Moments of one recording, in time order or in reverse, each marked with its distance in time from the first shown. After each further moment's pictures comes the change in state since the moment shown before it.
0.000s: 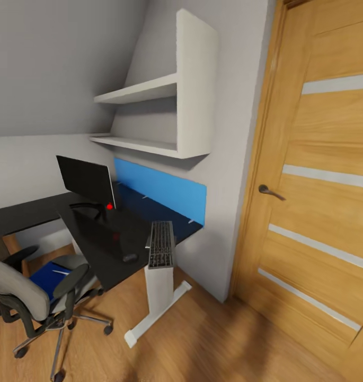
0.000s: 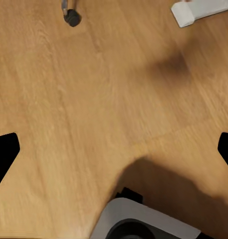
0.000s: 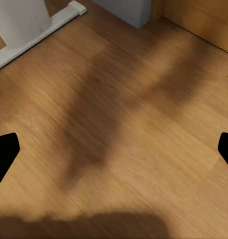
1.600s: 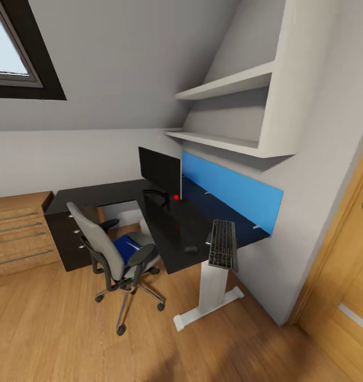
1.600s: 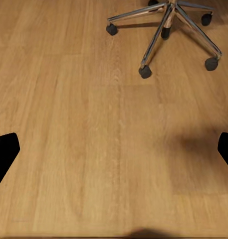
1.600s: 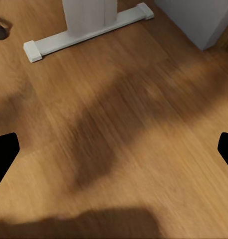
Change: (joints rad) left arm 0.003 -0.043 -0.006 0.059 -0.046 -0.382 -0.001; right arm 0.000 -0.004 0.007 -0.001 0.012 0.001 -0.106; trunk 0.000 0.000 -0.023
